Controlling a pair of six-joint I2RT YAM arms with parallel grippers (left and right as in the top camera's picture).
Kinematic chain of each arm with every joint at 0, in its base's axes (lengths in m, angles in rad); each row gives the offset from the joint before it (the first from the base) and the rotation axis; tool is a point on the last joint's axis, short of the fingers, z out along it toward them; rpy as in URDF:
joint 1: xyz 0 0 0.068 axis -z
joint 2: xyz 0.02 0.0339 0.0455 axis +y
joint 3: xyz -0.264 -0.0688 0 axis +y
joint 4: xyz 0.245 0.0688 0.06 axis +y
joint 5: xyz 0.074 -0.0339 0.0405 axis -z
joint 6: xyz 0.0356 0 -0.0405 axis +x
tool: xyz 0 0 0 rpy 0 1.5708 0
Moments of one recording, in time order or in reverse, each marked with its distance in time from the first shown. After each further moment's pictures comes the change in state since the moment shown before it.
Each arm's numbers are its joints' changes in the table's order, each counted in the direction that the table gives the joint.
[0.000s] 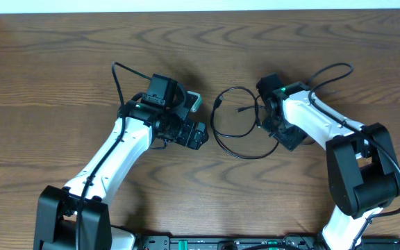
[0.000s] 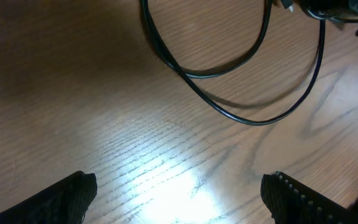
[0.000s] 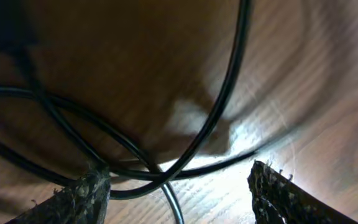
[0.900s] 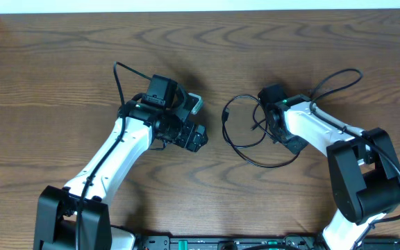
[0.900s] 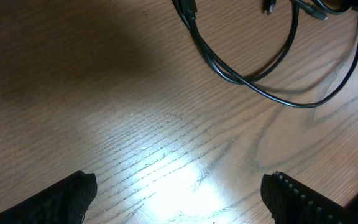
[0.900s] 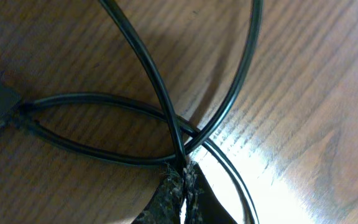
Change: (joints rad) left arm 0.000 0.000 0.000 0.023 0.000 0.042; right arm -0.005 -0.040 0.135 -0.122 0.174 0.053
